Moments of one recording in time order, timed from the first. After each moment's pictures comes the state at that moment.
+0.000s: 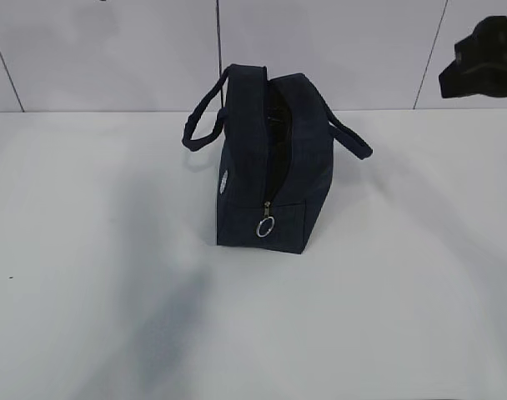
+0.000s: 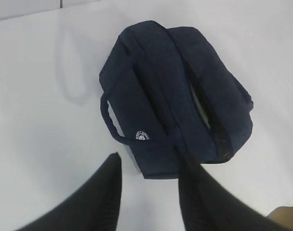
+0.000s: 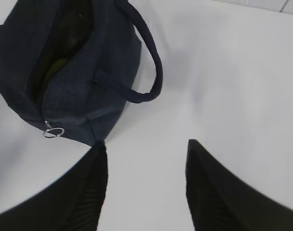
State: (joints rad) left arm -0.24 1.87 -2.07 -0.43 1.25 0.08; right arm 0.29 1.25 -1.14 0.02 0.72 0.00
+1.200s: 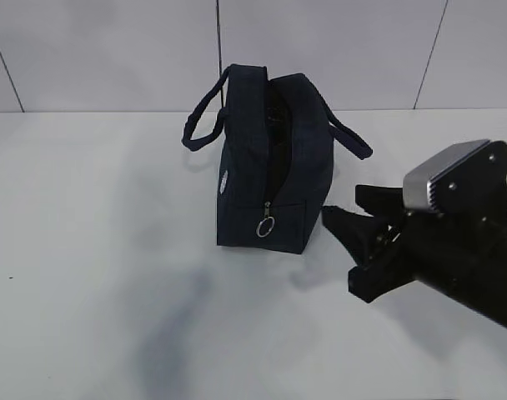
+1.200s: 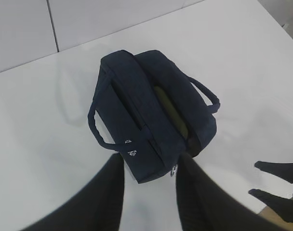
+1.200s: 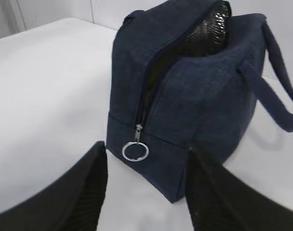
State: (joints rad) left arm -0.36 1.68 -2.07 -0.31 1.26 0.06; right arm 0.49 1.47 -0.37 -0.12 -0.77 0.00
